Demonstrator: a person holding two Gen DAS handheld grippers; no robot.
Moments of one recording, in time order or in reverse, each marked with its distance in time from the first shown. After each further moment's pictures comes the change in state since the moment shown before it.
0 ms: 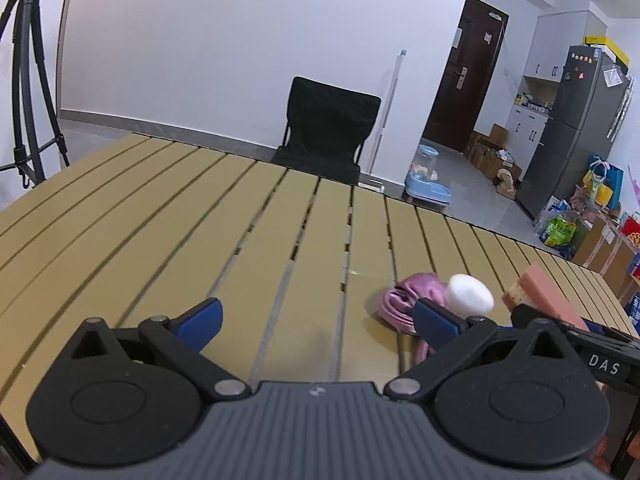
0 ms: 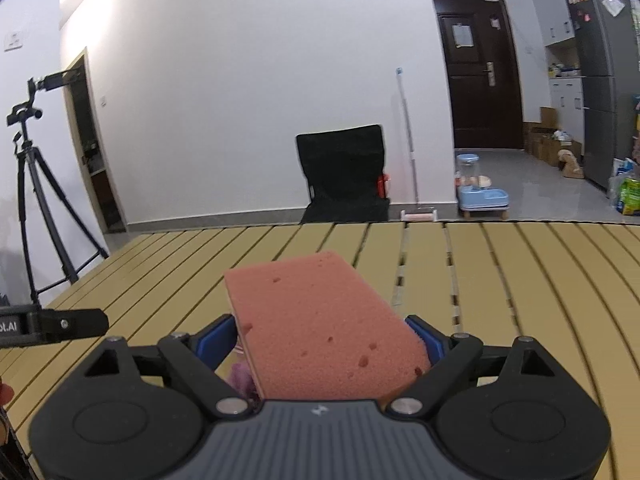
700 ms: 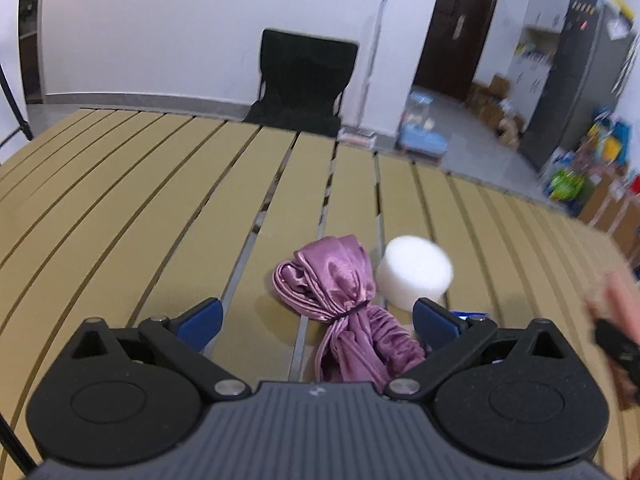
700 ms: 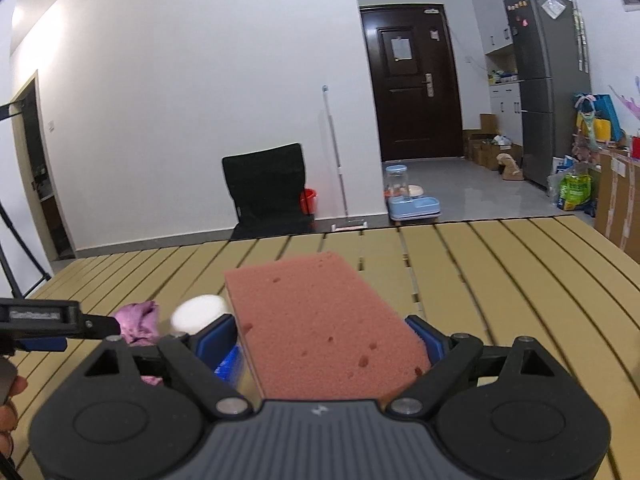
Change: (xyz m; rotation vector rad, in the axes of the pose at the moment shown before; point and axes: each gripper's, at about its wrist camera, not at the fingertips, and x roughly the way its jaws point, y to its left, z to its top) left arm 0.081 -0.102 -0.007 0.059 0.151 0.054; right arm -0.043 -0.109 -0.011 0.062 -0.061 -0.159
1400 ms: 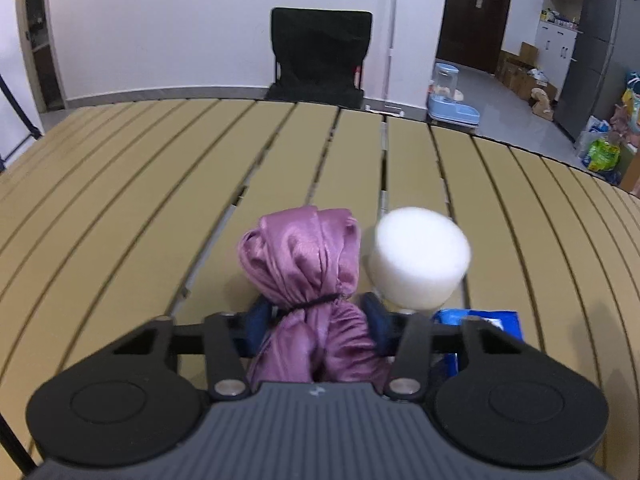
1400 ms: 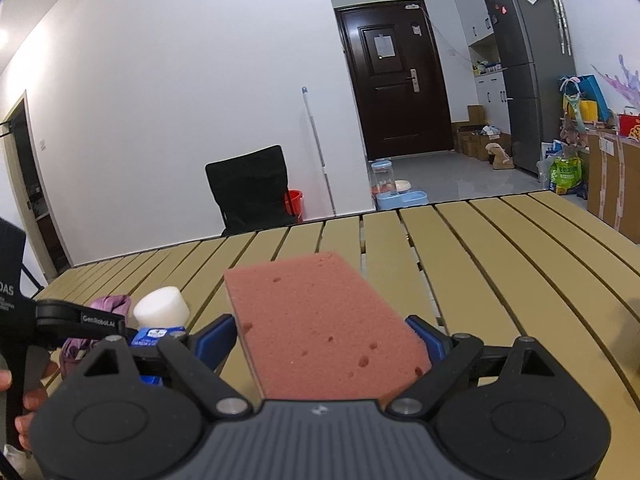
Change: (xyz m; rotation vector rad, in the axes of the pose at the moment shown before) left arm 0.038 -0.041 -0.013 0.047 0.038 0.126; right arm 0.002 -0.055 -0.020 0.049 -0.006 0.011
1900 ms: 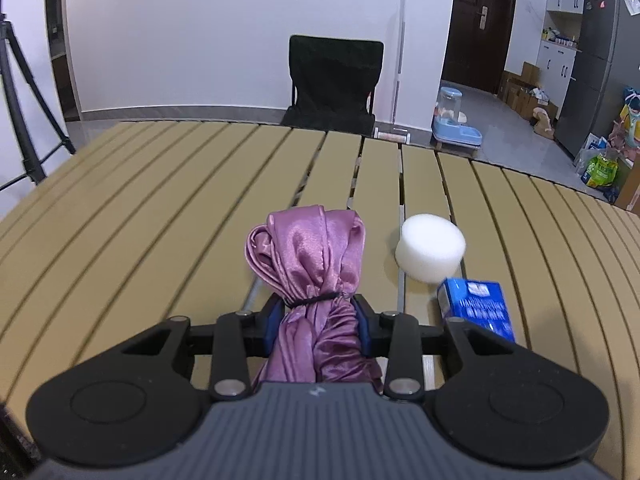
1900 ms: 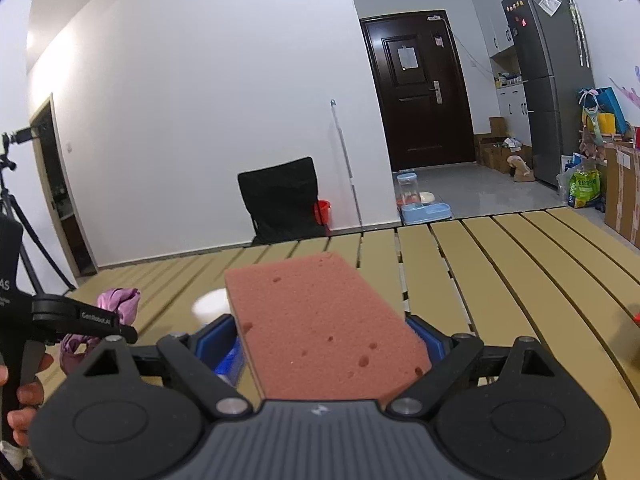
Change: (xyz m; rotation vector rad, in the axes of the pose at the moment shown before) left arm -0.091 0.038 -0.020 -0.018 -0.059 0.005; right arm -0.057 0.033 -0.003 -0.017 -0.034 0.074
